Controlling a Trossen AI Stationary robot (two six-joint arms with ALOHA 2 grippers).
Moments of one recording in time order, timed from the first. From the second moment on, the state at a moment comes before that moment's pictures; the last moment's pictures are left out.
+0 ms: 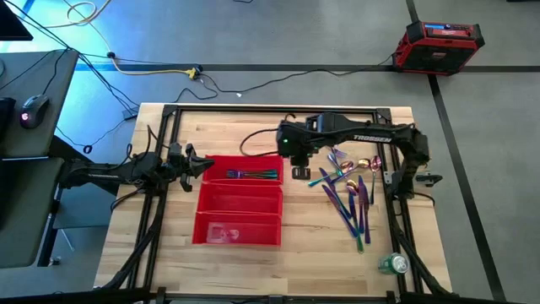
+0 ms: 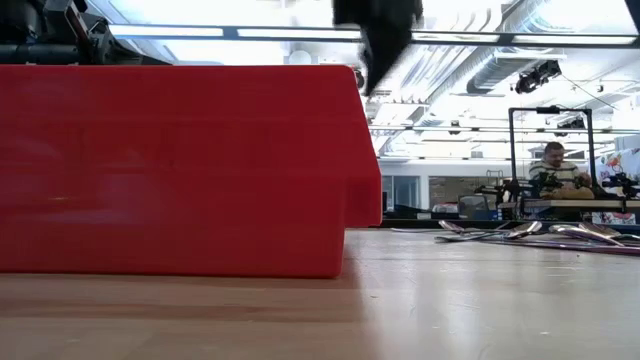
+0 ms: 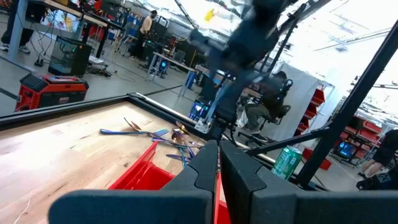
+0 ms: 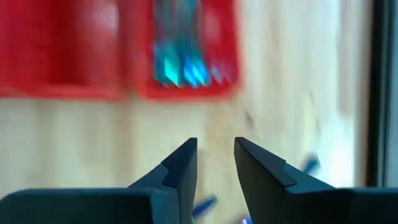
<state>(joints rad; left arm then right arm) 0.00 0.15 0.01 0.26 -0.21 -0.40 -0.13 1.82 1.73 -1.19 0.11 -0.13</state>
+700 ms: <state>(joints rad) 0.00 0.15 0.01 0.25 -0.25 -0.40 -0.64 1.75 1.14 -0.72 0.00 -0.16</state>
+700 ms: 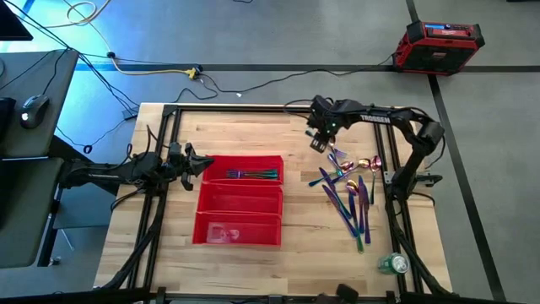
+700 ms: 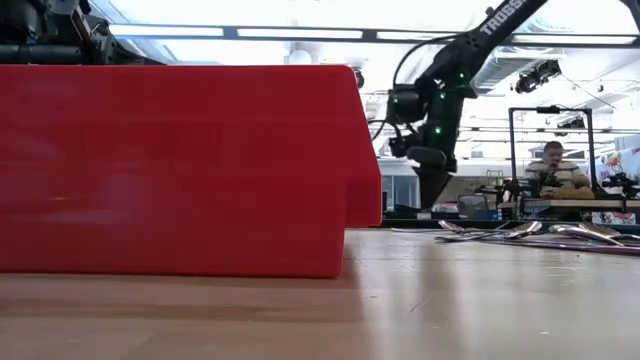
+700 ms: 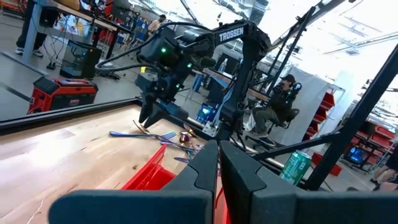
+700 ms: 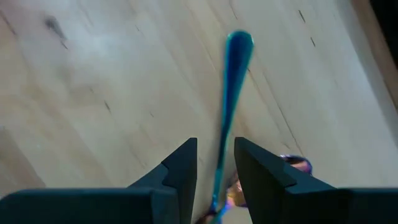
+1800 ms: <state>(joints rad) 0.00 0.15 0.01 0.25 -0.25 -0.40 -0.66 1.76 1.12 -0.60 -0.22 0.30</state>
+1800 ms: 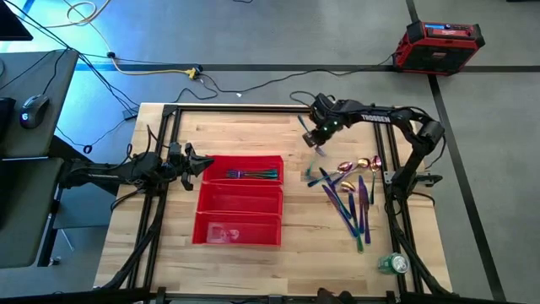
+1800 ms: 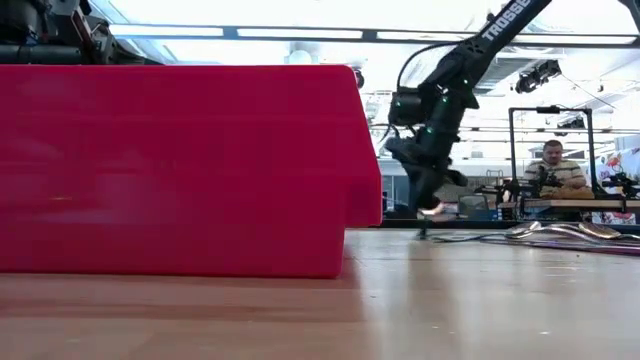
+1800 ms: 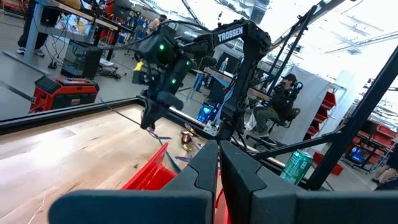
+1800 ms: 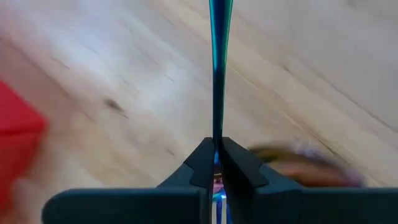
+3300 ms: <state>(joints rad) 0.00 0.15 0.01 0.25 -0.26 -0.38 -0.48 1.91 1.13 -0.51 0.18 -1.68</state>
